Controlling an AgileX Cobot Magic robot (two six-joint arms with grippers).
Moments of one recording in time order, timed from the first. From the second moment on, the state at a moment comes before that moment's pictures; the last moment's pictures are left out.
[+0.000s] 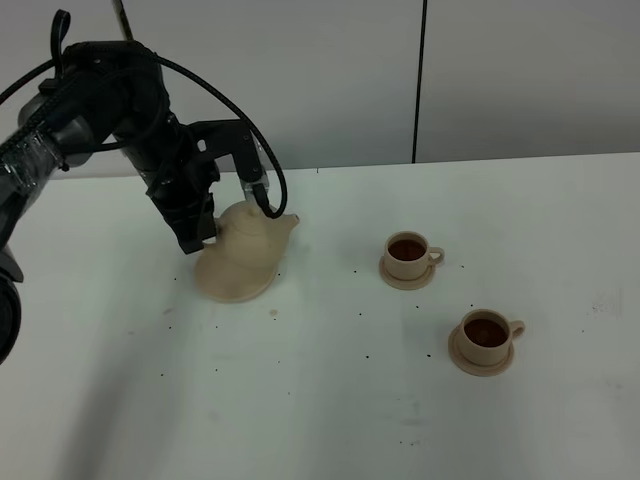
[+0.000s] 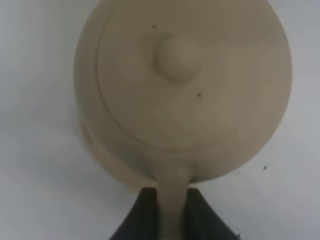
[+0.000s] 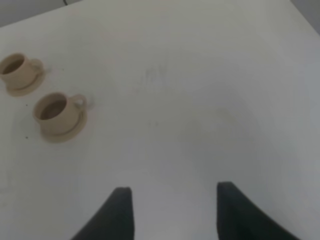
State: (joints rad) left arm -0.22 2.31 -2.11 -0.02 1.19 1.10; right arm -0.04 -0.01 -0.49 0.04 1.07 0.15
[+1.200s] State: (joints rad) left arm -0.13 2.34 -2.06 -0.06 1.16 1.18; right arm -0.04 -0.01 -0.49 0.04 1.07 0.15
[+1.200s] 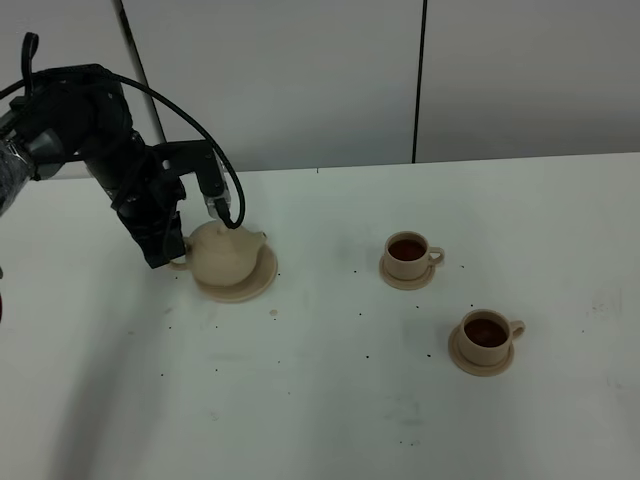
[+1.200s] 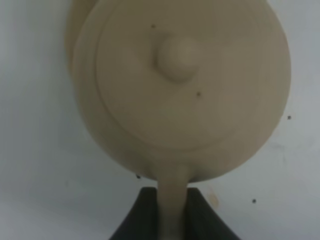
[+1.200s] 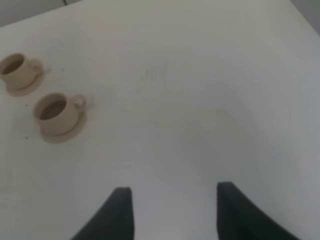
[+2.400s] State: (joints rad) left arm -0.13 2.37 -2.06 -0.07 1.11 1.20; right arm -0.04 -0.01 -0.49 0.04 1.07 0.15
